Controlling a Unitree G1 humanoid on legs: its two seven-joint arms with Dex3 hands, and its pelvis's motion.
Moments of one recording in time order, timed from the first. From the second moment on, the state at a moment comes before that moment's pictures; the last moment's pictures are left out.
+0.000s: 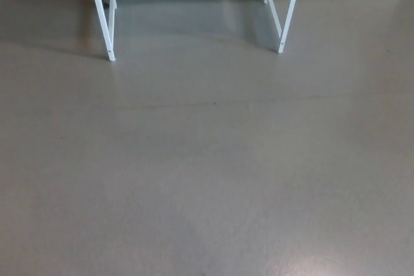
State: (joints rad) left_arm -0.11 0.80 0.11 1.07 0.04 0.03 -0.36; right_arm 0.17 -0.60 -0.26 0.81 0.02 0.01 0.27
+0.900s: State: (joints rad) left_arm -0.04 0.83 0.11 0.84 0.04 0.11 -0.38; right_arm 0.19 -0.59 -0.27 0.81 0.05 0.02 0.27
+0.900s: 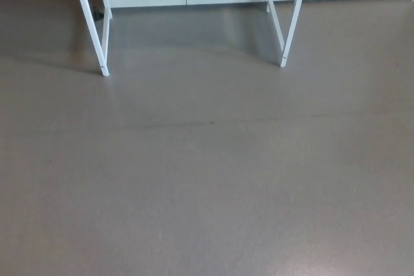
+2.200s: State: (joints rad) left_arm -0.07 0.83 0.10 0.84 0.04 0.13 -0.39; right_arm 0.21 -0.57 -0.26 0.78 0.05 0.02 0.26
